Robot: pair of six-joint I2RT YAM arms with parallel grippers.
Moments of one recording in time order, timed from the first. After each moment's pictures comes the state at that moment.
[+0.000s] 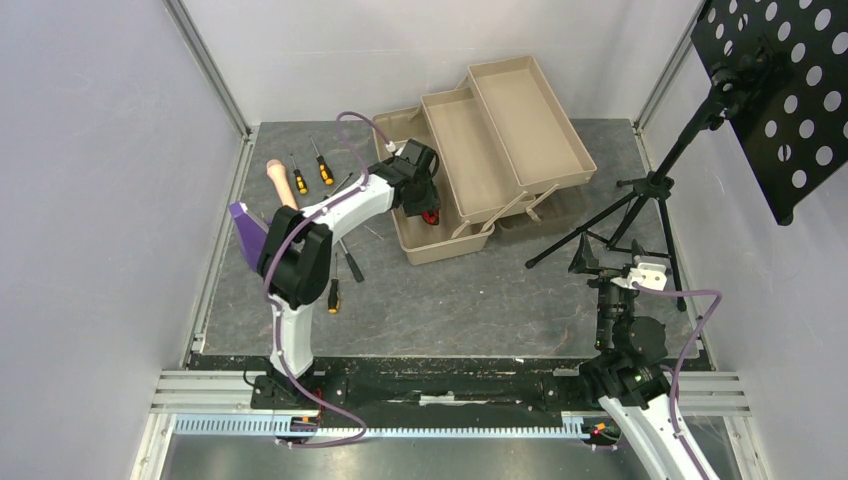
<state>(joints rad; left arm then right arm) -0.57 1.99 1.58 -0.52 -0.11 -0.76 0.42 0.01 0.17 0.19 0.54 -0.16</state>
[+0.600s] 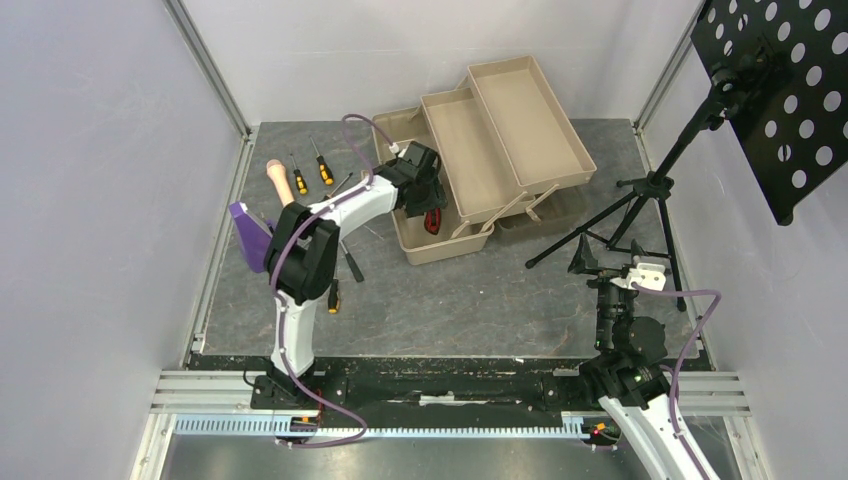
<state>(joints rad) -0.56 2.08 1.61 -0.47 -0.09 -0.76 0.43 0.01 0.17 0.19 0.54 -0.16</state>
